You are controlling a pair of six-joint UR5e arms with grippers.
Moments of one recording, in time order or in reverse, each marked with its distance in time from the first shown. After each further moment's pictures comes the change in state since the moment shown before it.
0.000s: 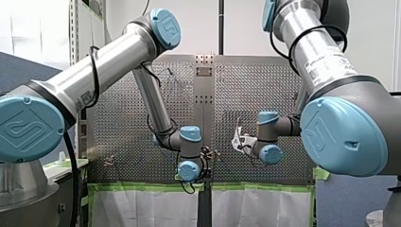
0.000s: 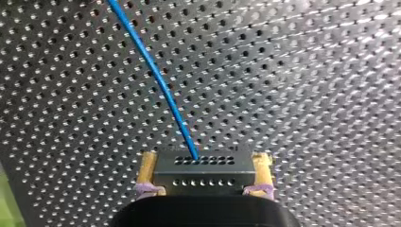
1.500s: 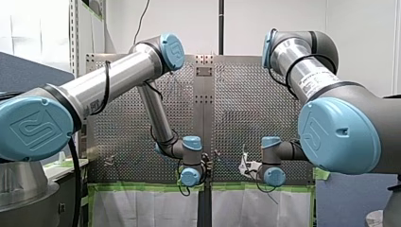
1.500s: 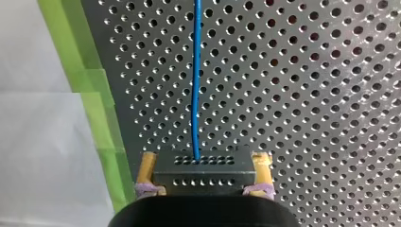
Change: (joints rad) left arm 0.079 -0.148 0.178 -0.047 0.054 0.140; right arm -0.066 0.268 -0.187 0.089 0.022 -0.033
